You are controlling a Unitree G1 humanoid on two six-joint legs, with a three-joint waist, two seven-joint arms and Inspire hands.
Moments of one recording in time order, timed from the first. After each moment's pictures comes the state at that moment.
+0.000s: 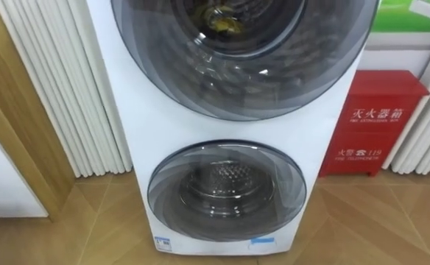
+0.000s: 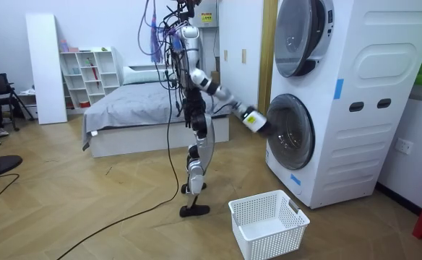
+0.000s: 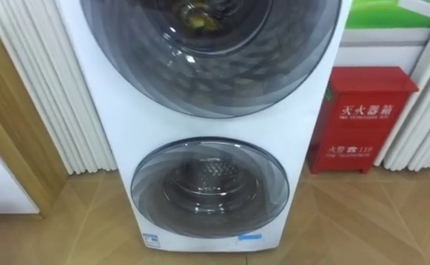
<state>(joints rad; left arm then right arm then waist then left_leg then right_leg) 0.23 0.18 0.19 1.14 0.06 0.14 0.14 0.01 -0.25 -0.15 0.47 0.46 0.13 -0.09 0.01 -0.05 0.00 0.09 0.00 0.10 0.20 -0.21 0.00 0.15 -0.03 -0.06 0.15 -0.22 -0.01</state>
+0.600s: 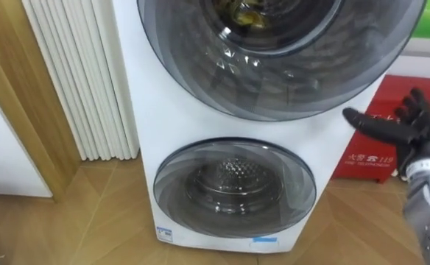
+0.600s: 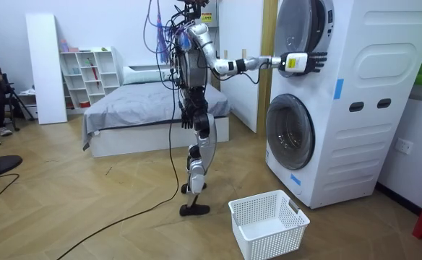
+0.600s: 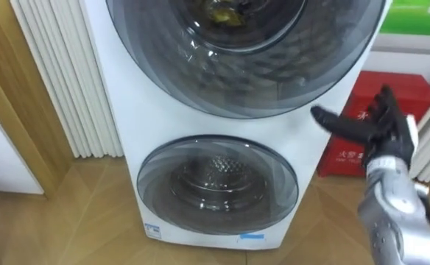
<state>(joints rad) 0.25 0.20 0.19 1.11 0.12 0.20 0.14 -0.39 -0.42 -0.17 0.26 0.47 0.13 -0.29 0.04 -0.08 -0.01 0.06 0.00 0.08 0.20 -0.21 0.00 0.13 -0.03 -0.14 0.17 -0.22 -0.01</state>
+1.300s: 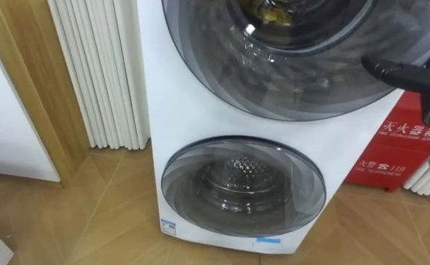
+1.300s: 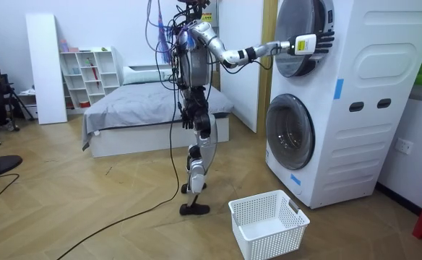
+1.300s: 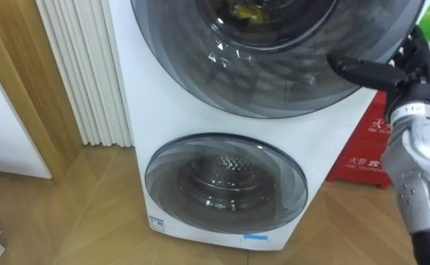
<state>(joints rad) 0.25 0.22 0.19 1.00 0.21 0.22 0.13 -0.58 -0.57 -0.13 0.36 0.58 0.17 -0.30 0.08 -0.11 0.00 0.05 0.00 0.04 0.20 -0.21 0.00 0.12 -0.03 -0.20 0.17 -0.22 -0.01</state>
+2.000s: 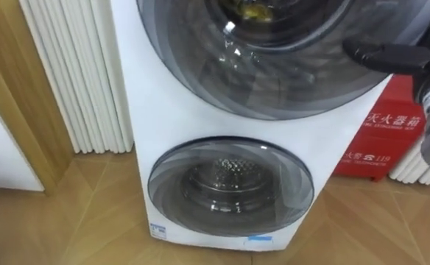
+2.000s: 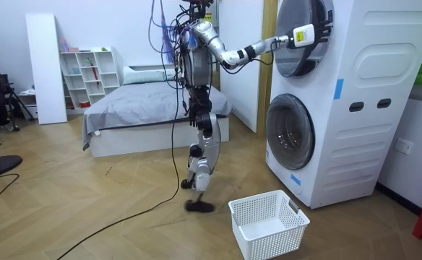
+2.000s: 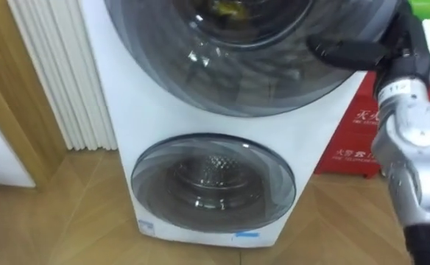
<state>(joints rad) 0.26 0.24 0.16 1.01 0.21 0.20 0.13 -0.48 -0.54 -0.08 0.09 0.40 0.20 -0.22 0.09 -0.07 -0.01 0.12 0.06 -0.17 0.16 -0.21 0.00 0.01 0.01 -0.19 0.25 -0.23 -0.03</state>
